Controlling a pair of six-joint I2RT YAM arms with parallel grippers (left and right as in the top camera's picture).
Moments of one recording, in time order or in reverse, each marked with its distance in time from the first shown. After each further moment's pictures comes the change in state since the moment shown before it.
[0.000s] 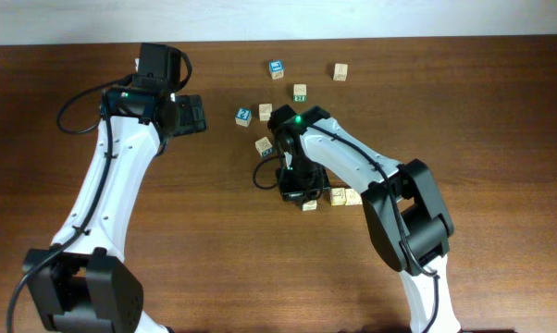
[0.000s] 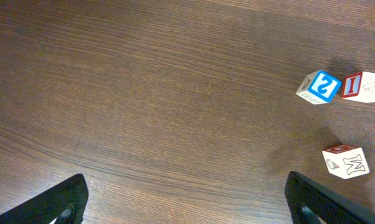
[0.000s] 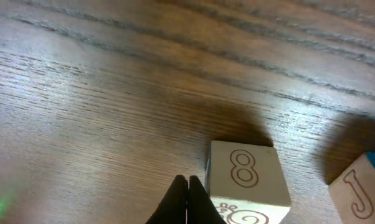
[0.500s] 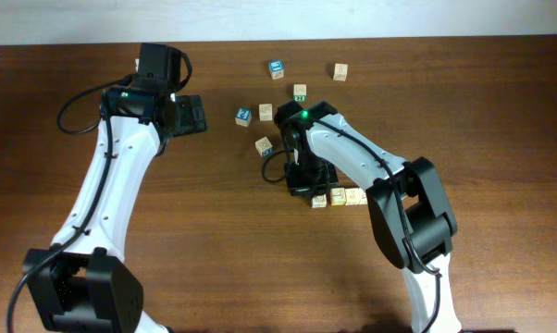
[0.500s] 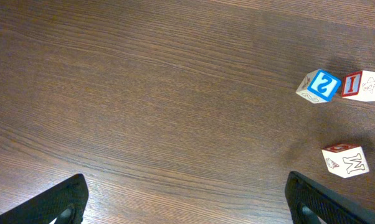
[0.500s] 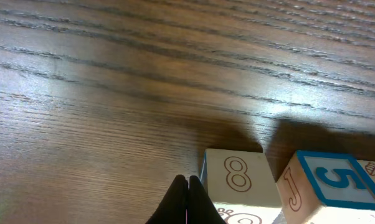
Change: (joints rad) left arm 0.000 0.000 0.000 -0.002 0.002 0.000; right arm -0.032 0.000 0.010 -0.014 0.083 0.024
